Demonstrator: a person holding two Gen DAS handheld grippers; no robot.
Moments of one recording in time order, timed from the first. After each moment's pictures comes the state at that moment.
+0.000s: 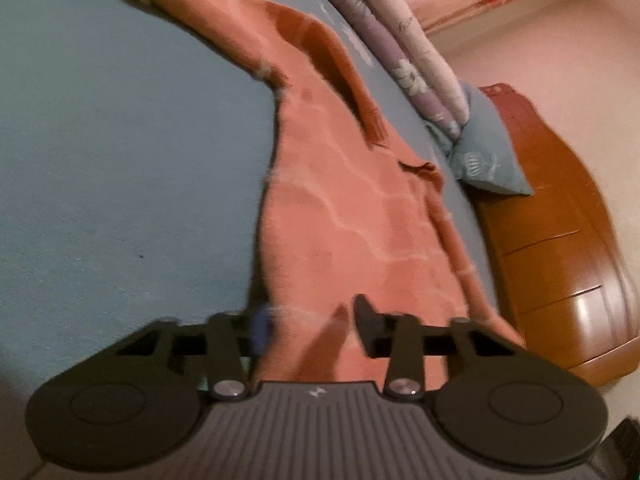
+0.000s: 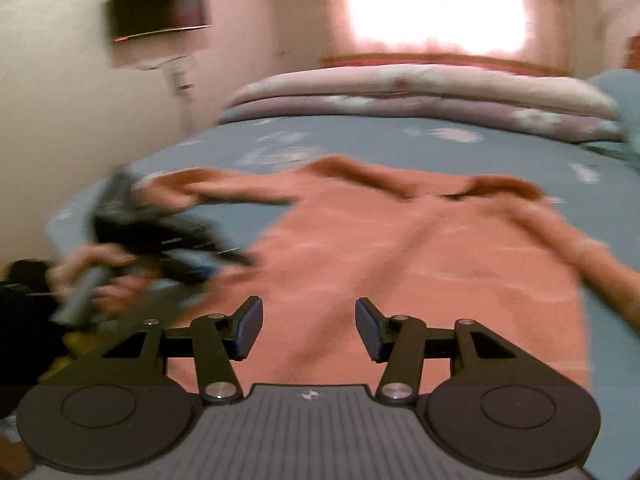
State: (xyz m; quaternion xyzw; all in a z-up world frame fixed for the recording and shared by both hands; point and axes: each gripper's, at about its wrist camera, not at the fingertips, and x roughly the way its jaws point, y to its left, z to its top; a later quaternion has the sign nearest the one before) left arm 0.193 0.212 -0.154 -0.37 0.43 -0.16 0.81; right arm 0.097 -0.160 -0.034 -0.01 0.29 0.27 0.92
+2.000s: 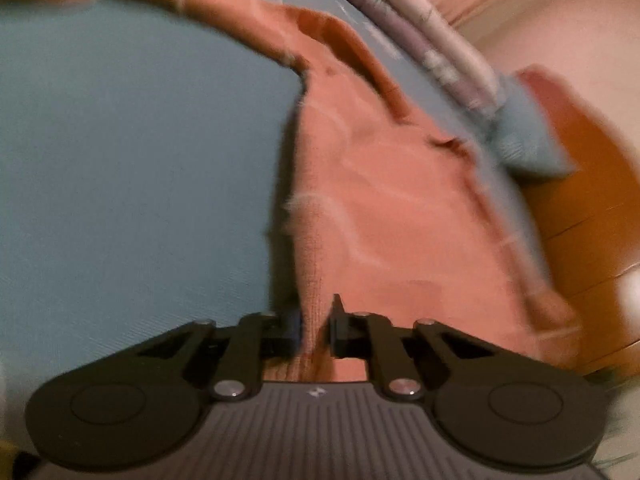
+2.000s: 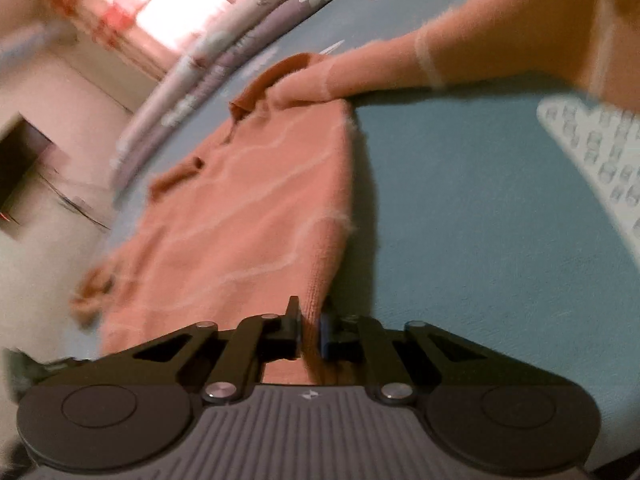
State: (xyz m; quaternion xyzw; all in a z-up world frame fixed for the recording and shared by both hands) left arm 0.148 0.183 -0.127 -0.28 0.44 -0.08 0.85; right arm 0.145 -0.330 -0.121 0.27 0.42 0.15 0.86
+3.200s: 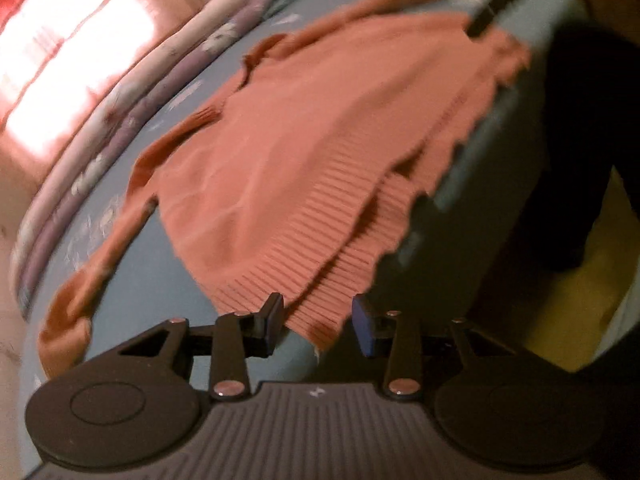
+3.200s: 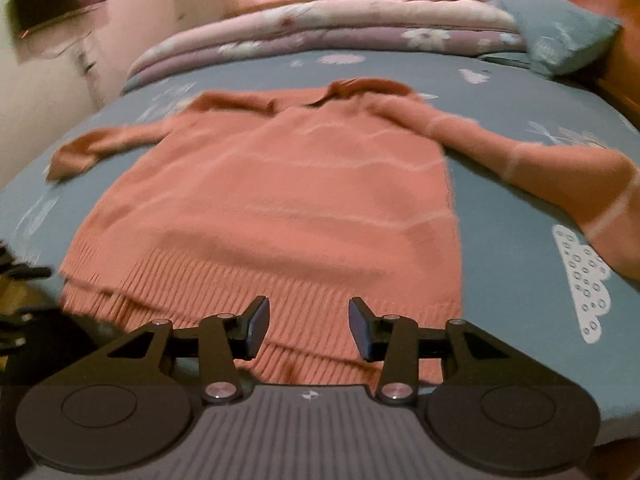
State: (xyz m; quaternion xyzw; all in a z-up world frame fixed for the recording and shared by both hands) left arm -0.002 0.046 -0.108 0.38 0.35 -0.18 0.84; right arm 0.063 -0.234 -0.071 -0.01 0.39 0.19 0.90
